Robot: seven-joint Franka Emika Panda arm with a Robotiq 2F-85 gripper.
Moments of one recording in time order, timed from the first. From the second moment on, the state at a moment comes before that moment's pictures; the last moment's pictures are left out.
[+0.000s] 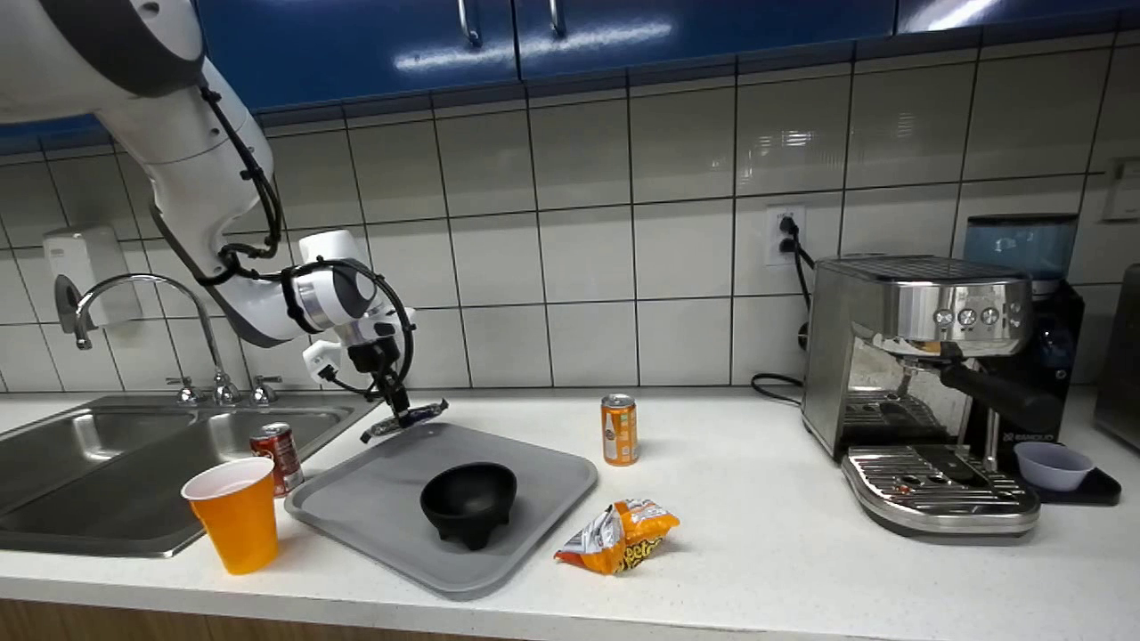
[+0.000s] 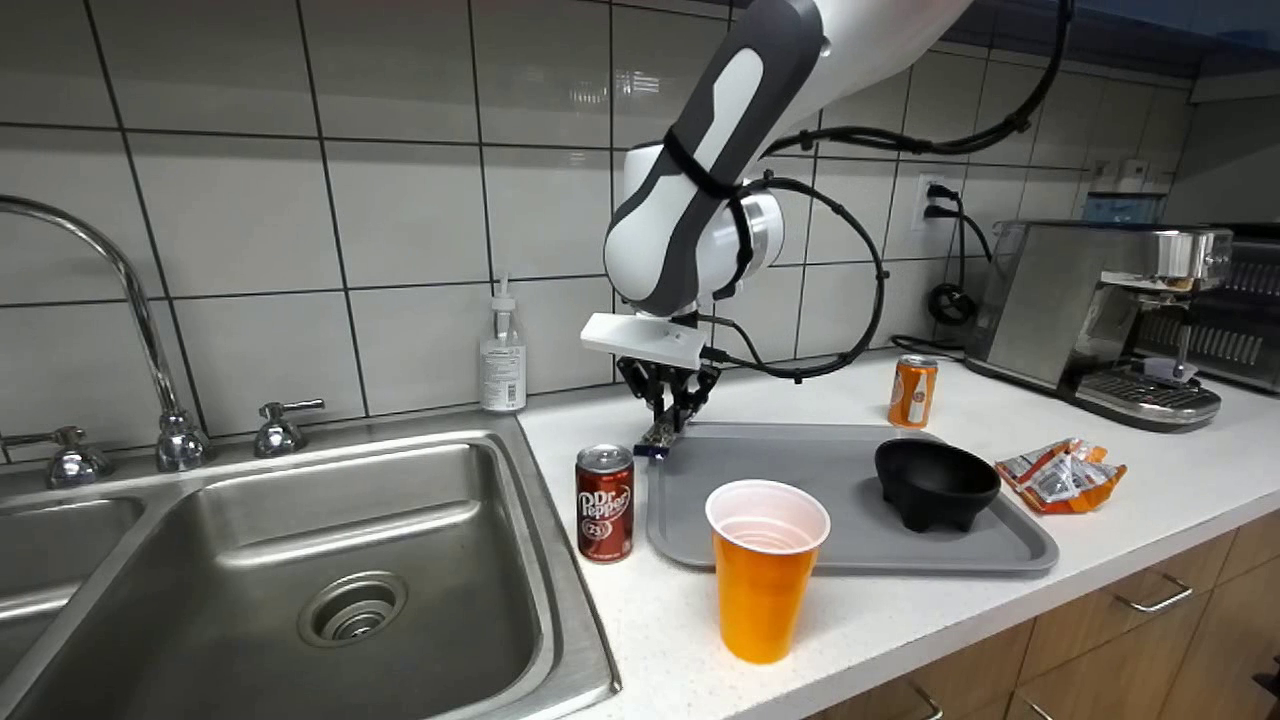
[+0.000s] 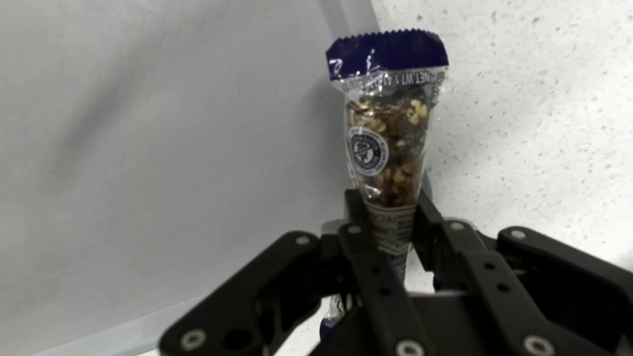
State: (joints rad) arm 0.40 0.75 -0.15 -1.69 -0.13 2.57 1.08
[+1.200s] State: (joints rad) arm 0.40 0.91 -0.07 -1.46 -0.13 2.50 0.95
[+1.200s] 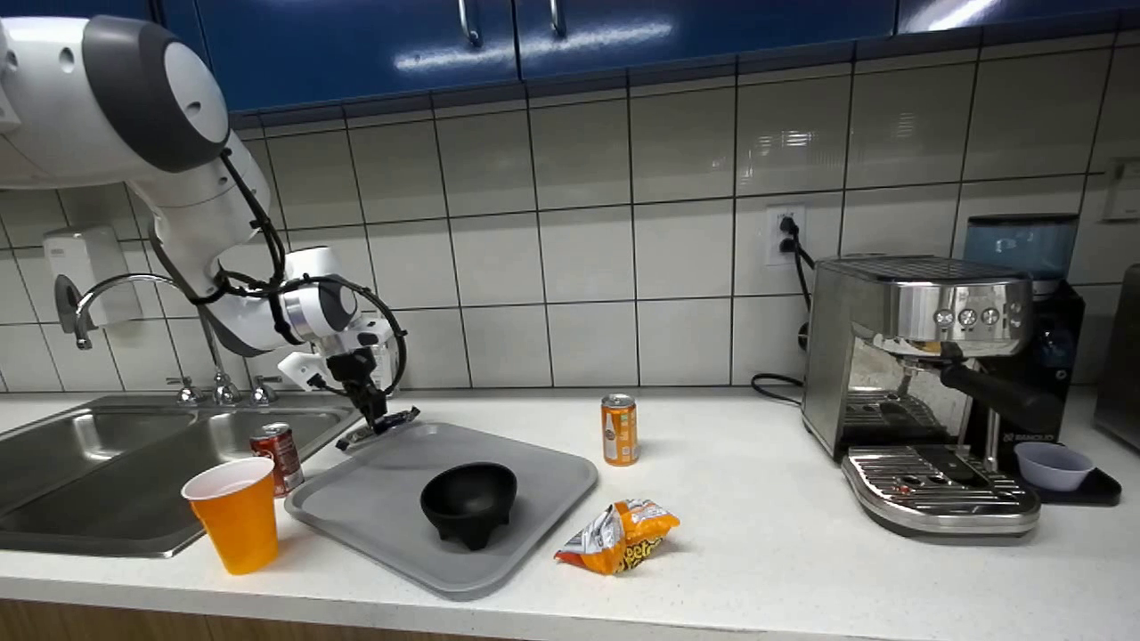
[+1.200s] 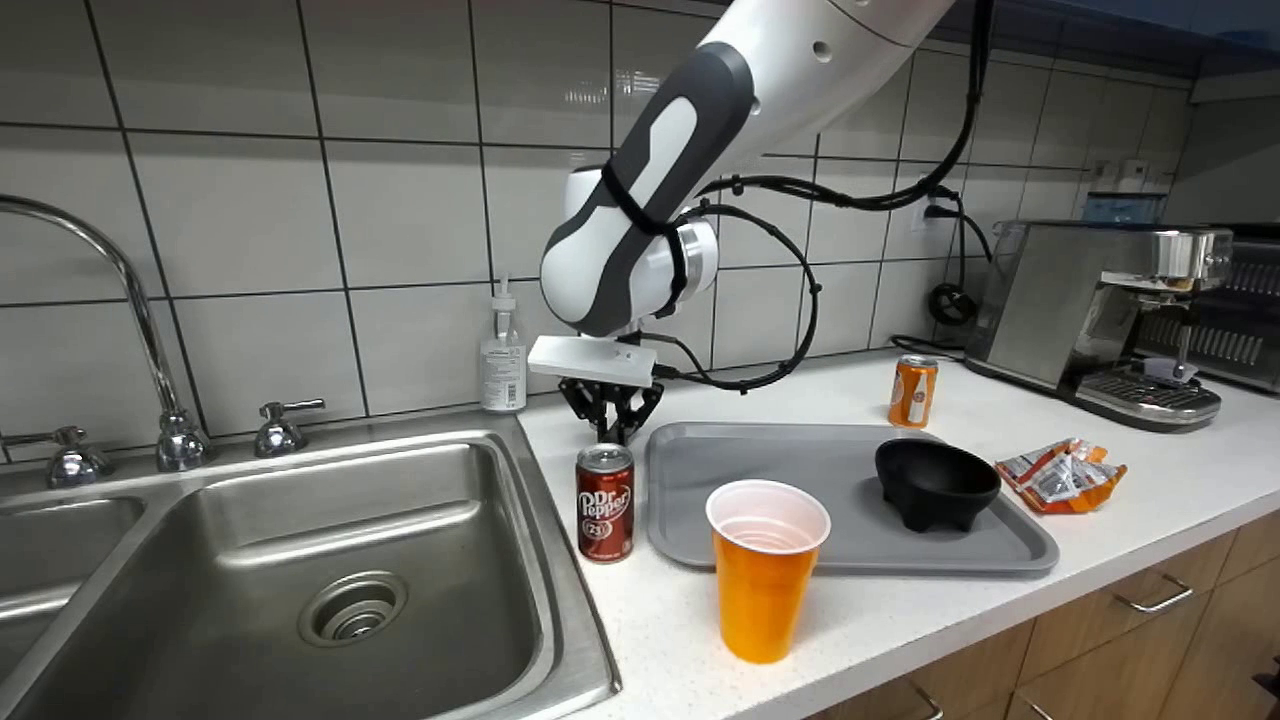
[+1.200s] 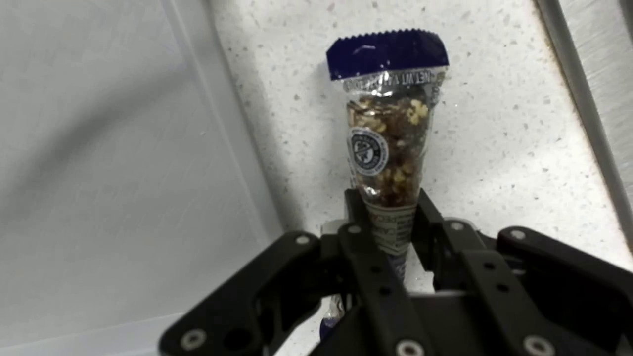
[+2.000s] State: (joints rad) arm 0.40 0.91 -0.08 -1.41 -0.12 2.48 0.92
